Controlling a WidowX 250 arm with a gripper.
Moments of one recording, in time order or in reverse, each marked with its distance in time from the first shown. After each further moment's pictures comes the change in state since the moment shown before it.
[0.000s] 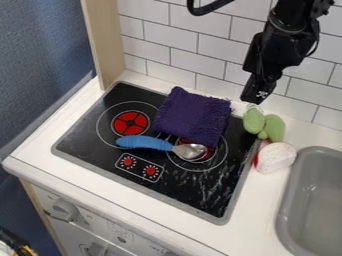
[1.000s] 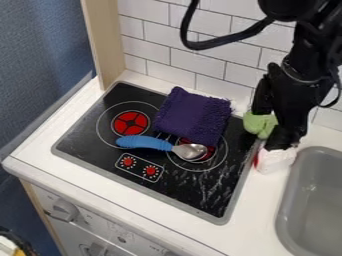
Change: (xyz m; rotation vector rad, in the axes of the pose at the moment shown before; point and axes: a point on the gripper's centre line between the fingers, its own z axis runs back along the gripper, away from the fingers) arm 0.028 -0.058 -0.001 -0.044 -0.091 0.333
